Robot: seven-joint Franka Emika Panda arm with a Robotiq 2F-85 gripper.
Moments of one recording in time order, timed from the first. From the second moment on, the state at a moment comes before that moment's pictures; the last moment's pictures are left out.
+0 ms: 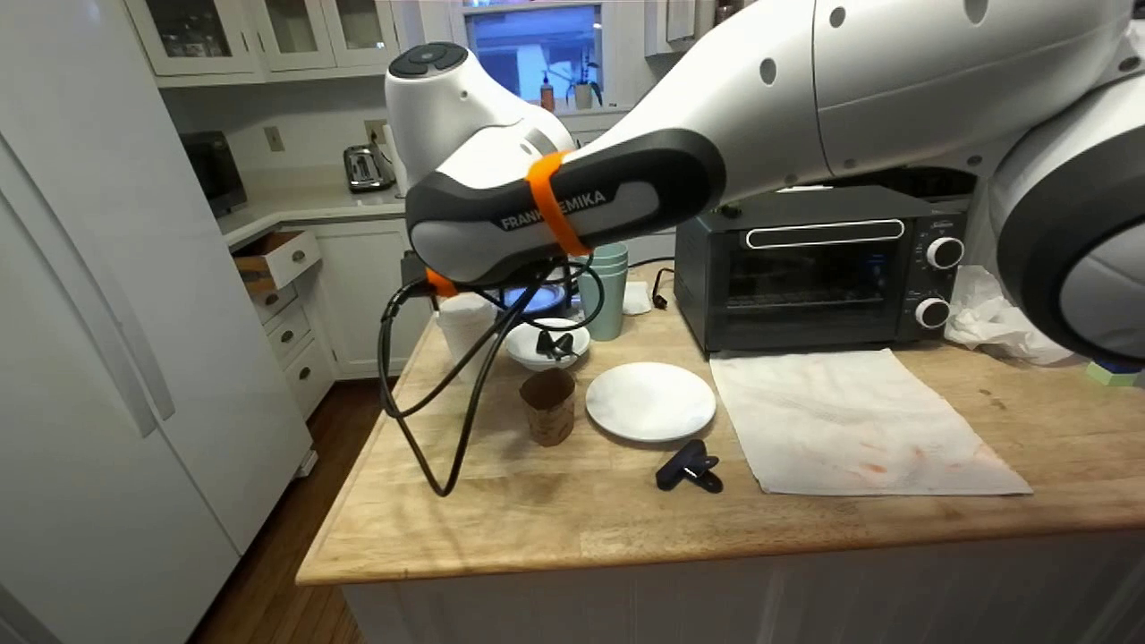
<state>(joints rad) 0.39 1.26 -0.25 -0.54 -0.18 2.19 0.94</state>
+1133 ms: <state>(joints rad) 0.43 1.34 -0.39 -0.52 -0.19 2.31 1.03</state>
